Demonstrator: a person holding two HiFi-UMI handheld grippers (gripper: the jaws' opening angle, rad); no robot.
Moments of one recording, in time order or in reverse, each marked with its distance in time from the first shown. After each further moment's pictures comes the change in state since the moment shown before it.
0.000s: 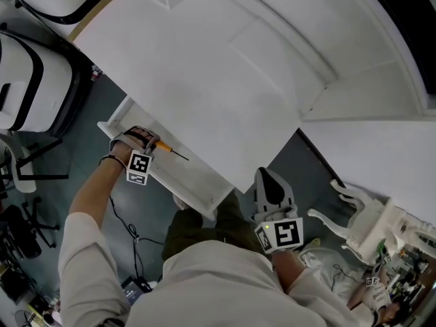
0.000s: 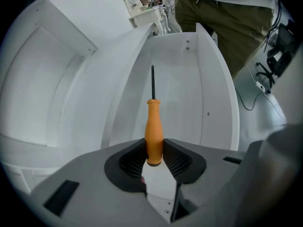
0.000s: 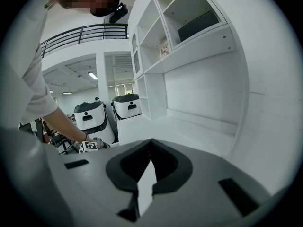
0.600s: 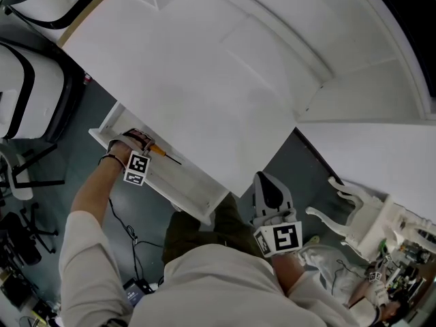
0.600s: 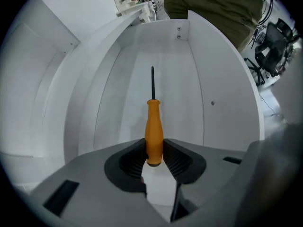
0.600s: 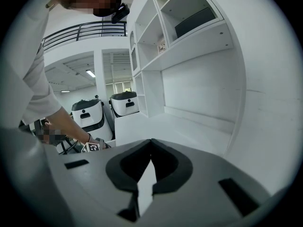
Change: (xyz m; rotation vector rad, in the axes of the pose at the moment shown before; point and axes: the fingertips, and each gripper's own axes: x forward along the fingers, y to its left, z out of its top) left arm 0.044 -0.016 -0.006 0.091 0.025 -0.121; right arm 0.003 -0.017 -0.012 -0.001 0.023 -0.021
